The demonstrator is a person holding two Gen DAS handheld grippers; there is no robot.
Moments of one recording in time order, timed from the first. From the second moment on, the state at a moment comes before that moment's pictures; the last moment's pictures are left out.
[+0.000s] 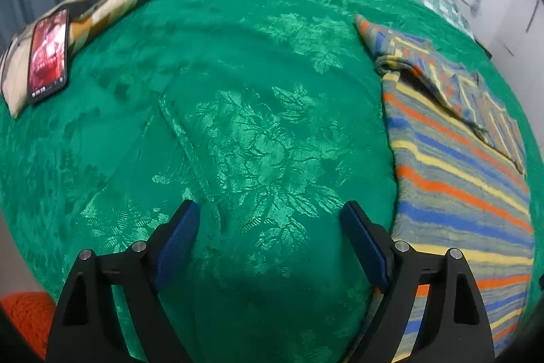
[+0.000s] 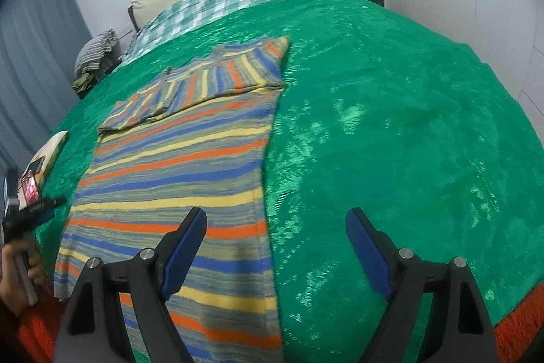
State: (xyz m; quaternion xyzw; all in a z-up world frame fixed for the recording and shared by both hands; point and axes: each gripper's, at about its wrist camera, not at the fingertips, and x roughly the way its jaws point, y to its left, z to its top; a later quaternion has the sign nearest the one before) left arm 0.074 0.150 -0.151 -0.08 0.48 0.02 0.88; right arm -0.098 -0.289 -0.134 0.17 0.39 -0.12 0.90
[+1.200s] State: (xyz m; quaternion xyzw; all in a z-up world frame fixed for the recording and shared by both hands) left arm 0.077 0.147 -0.152 -0.05 0.46 0.04 0.89; right arm -0.100 -0.294 -0.145 0.18 0.41 -0.13 0.88
